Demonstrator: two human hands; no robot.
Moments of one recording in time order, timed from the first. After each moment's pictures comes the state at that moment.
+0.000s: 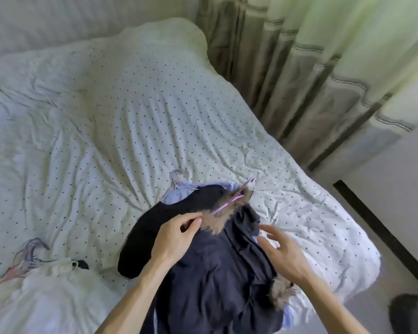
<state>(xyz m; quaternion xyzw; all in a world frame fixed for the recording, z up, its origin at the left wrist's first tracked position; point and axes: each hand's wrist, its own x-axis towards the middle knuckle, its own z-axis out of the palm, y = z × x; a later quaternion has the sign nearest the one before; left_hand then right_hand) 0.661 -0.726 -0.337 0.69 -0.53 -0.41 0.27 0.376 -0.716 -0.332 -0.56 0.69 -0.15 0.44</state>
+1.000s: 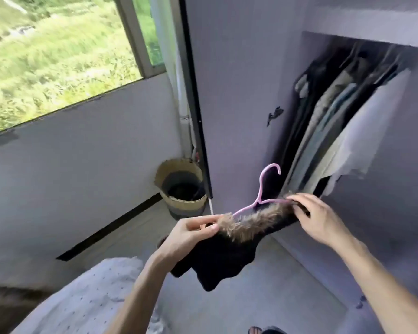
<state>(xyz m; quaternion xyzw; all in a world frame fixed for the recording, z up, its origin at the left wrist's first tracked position) 0.126 -0.383 -0.140 -0.05 -0.76 -0.60 -0.26 0.112 -0.041 -0.216 0.02 0.95 -0.31 -0.04</state>
